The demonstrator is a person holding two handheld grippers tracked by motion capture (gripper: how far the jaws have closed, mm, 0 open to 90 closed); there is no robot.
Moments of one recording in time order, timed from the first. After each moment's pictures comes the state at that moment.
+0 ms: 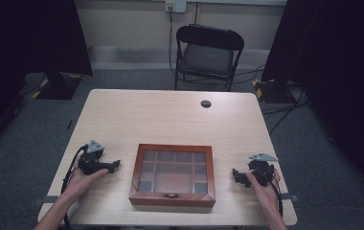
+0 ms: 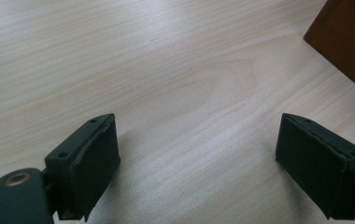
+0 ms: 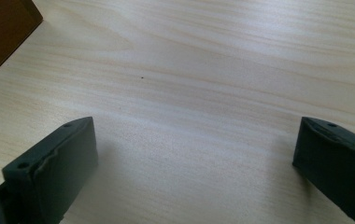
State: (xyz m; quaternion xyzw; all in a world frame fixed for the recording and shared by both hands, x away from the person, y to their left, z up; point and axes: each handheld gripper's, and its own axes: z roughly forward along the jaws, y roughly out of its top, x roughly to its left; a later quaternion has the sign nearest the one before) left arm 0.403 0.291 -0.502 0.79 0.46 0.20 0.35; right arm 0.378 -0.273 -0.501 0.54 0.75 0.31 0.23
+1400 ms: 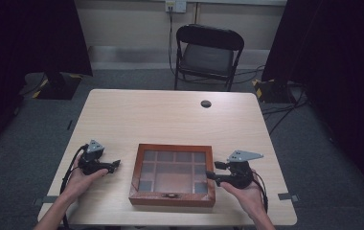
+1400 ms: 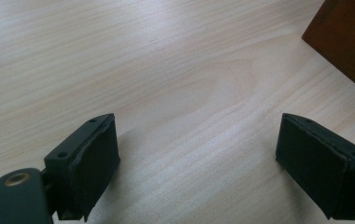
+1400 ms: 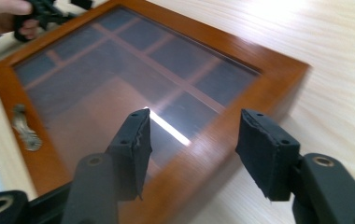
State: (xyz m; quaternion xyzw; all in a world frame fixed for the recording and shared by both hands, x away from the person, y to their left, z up) left arm 0.404 0.292 -0.502 0.80 0.45 0.20 0.35; right arm 0.347 -0.191 -0.430 0.36 0.81 0.45 0.10
